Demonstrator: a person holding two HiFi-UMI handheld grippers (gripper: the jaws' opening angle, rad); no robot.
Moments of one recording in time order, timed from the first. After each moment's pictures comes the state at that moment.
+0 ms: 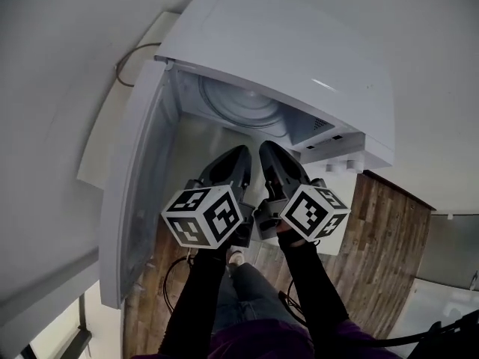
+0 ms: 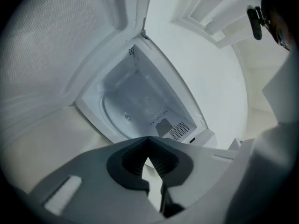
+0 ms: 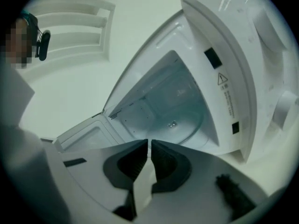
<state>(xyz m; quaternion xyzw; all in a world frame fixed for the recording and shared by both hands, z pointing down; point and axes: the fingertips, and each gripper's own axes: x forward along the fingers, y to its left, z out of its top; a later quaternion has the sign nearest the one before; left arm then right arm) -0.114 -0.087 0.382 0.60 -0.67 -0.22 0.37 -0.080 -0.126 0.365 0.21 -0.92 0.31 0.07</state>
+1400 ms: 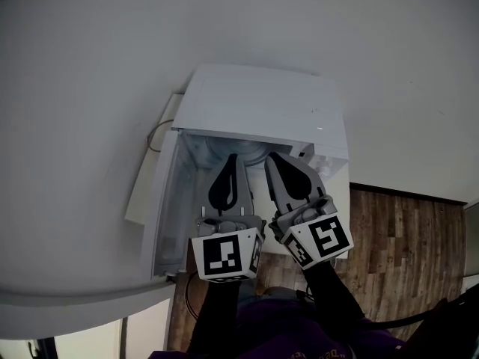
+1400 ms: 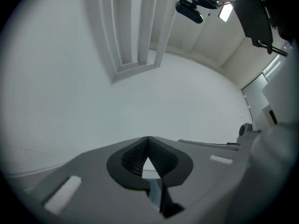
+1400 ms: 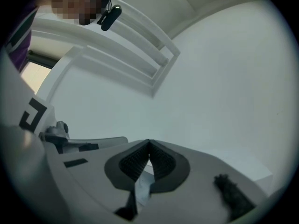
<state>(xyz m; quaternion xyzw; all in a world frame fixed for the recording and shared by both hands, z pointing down) -0.089 -0.035 0.156 0.59 -0.80 -0.11 -0.05 -0.034 -0.067 0.151 0.19 -0.98 -0.02 -0.09</state>
